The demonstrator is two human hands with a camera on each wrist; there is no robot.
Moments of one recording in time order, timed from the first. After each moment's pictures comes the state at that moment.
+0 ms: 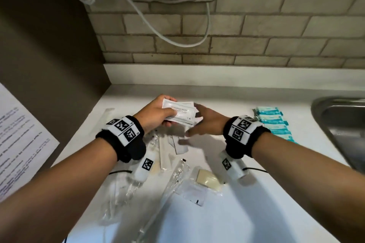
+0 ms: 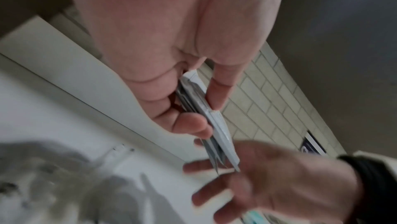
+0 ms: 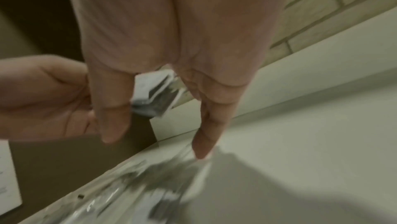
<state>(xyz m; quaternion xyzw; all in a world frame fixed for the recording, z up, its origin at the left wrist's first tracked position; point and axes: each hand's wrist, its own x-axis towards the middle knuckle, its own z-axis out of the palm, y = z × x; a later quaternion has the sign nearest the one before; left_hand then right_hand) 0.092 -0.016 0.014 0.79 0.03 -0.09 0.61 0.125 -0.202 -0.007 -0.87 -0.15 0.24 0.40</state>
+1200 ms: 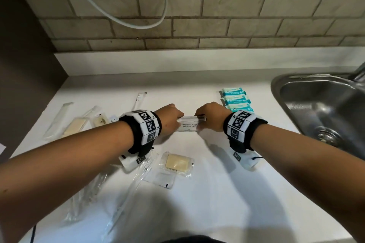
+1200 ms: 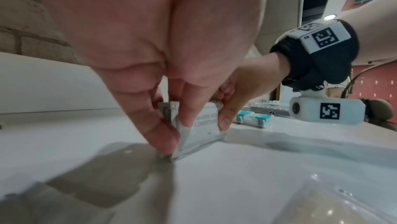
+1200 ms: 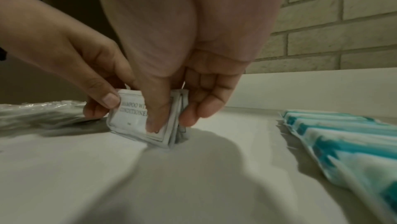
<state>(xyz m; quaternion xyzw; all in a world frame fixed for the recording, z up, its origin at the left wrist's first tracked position) 0.101 -0.126 -0.020 0.96 -0.19 -0.19 0.08 0.101 -0.301 -0.022 -0.97 -0.15 0.15 0.09</state>
